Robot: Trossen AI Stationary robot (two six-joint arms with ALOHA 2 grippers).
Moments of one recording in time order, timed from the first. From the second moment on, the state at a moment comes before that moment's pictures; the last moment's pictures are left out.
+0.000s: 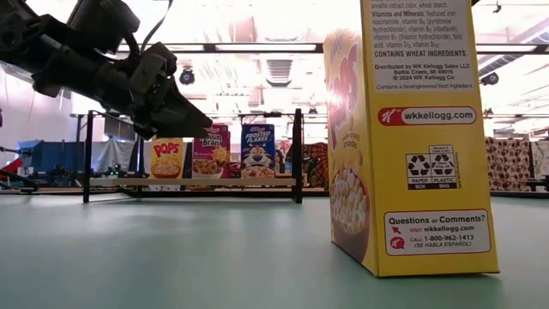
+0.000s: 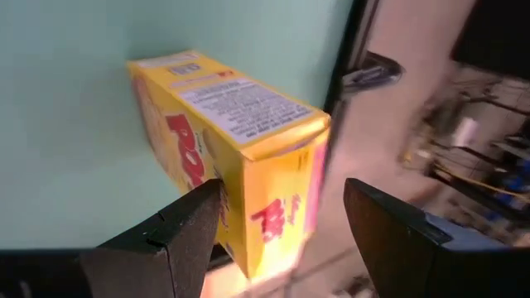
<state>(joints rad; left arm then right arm) -0.05 1.21 0.30 0.55 -0.33 -0.27 -0.54 1.35 0.98 -0.98 0.55 -0.71</state>
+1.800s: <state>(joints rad) -0.04 1.21 0.30 0.55 -0.33 -0.28 -0.53 1.35 1.06 -1.01 0.13 -0.30</state>
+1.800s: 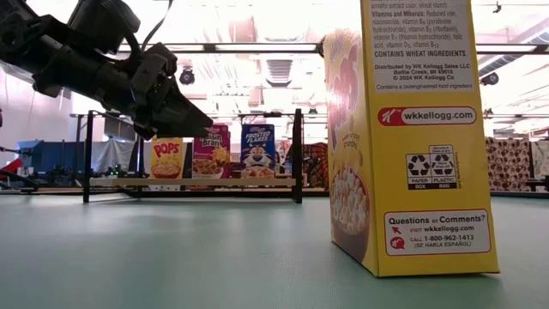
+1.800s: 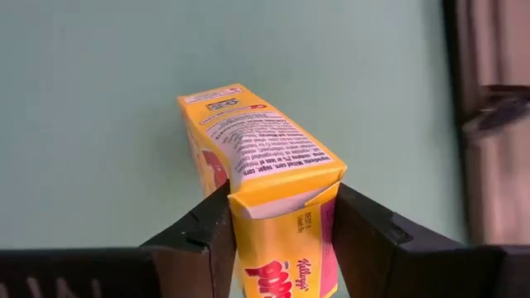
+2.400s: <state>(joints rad) -0.04 1.21 0.30 0.55 -0.33 -0.29 -0.28 1.38 1.08 -0.72 -0.12 0.24</state>
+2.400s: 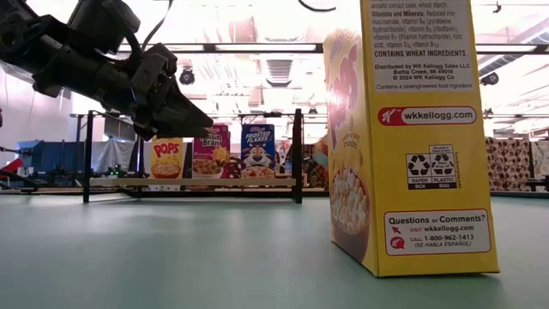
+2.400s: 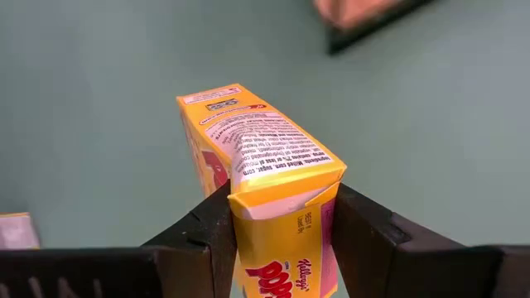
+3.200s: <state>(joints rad) -0.05 1.22 0.30 0.75 -0.20 -0.17 -0.13 1.71 1.38 -0.66 -0.11 -0.04</state>
